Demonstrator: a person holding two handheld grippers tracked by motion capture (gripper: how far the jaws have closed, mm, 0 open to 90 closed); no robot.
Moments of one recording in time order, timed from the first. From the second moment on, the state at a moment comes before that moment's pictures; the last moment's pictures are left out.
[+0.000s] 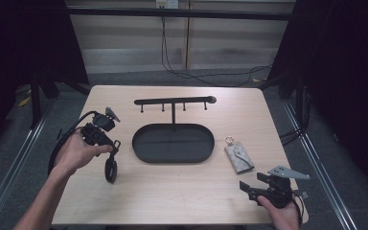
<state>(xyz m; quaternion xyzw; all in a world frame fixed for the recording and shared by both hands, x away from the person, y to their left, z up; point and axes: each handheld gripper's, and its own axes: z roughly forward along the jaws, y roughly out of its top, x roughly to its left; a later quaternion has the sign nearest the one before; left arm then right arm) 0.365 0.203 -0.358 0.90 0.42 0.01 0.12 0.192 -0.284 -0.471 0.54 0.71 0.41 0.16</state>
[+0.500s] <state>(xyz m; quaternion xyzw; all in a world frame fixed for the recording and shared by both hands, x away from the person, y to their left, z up) 0.366 0.197 -0.340 0.90 0.41 0.01 0.11 0.193 -0.284 -0.471 0.55 0.71 0.42 0.15</state>
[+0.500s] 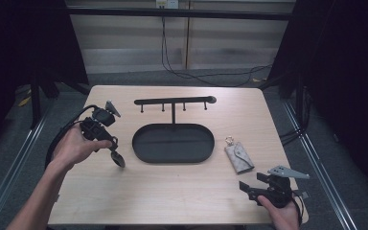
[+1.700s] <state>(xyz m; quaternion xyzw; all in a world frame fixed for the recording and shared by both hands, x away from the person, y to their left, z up) 0.389 0.139 -0.305 0.92 0.39 0.01 0.09 0.193 -0.284 -0.471 0.54 0.71 0.42 0.15</state>
